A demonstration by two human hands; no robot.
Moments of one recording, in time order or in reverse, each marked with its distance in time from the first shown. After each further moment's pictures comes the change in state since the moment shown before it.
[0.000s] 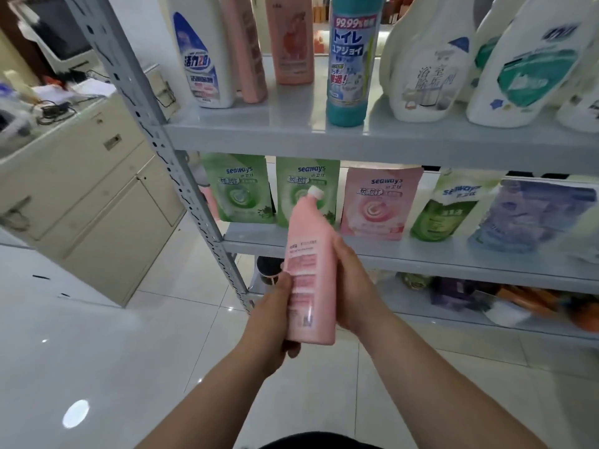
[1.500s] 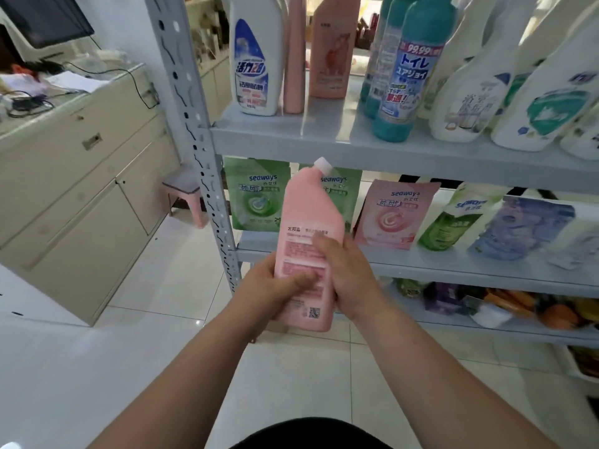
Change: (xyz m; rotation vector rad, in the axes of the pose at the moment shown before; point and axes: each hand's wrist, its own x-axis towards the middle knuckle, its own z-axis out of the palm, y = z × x) left_hand 0.039 0.054 -0.115 0.086 -0.335 0.329; right_hand 0.033 0.021 0.105 -0.440 0.257 -0.333
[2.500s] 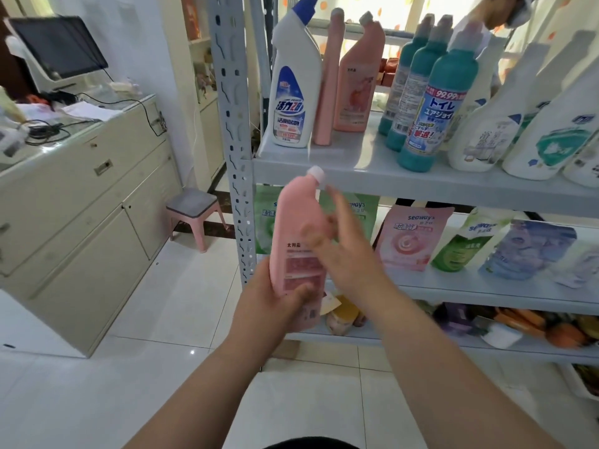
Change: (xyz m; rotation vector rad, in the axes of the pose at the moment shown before) left_hand -0.022 0.026 -0.065 0.426 0.285 0.277; right_hand 0.009 -0.049 0.080 -0.641 -0.012 -0.355
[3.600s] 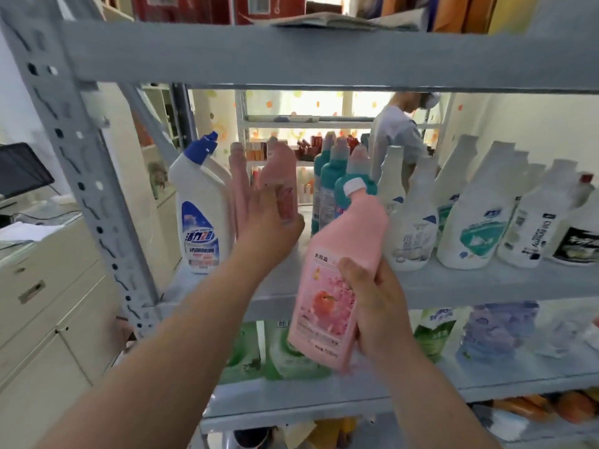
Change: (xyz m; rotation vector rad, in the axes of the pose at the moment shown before) left_hand 0.280 0.189 0.105 0.436 0.098 0.501; right_hand 0.090 0.023 -0.149 0.671 0.304 0.000
